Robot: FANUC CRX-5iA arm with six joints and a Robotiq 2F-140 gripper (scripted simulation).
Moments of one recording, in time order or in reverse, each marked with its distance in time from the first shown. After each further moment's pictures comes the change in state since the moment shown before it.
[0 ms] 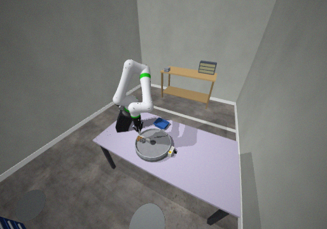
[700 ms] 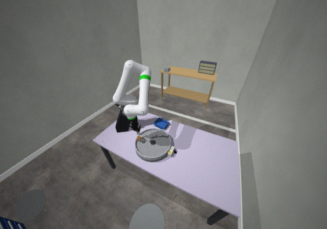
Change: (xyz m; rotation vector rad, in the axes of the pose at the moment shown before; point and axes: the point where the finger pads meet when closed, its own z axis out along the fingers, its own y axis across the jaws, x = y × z) arm -0.023 0.010 0.017 0.083 -0.035 0.778
